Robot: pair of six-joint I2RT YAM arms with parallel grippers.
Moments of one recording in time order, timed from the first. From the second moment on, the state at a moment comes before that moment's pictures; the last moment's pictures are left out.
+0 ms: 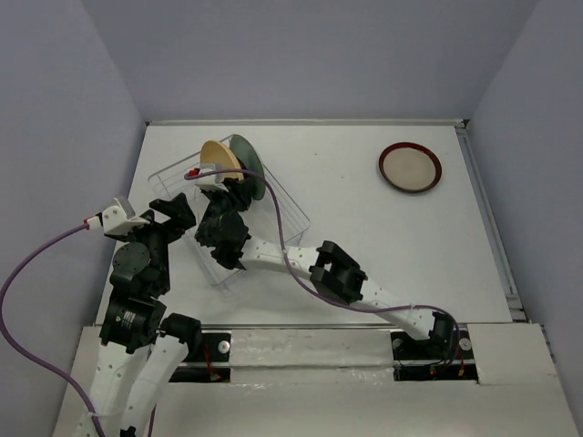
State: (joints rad) left arm -0.29 0.38 0.72 -0.31 -0.49 -0.47; right arm 1.21 2.72 2.45 1.09 1.47 -1.10
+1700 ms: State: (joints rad) left arm -0.25 0.66 0.75 -0.40 -0.08 -0.48; right arm 0.99 1.54 1.22 -0.13 -0.02 0.19
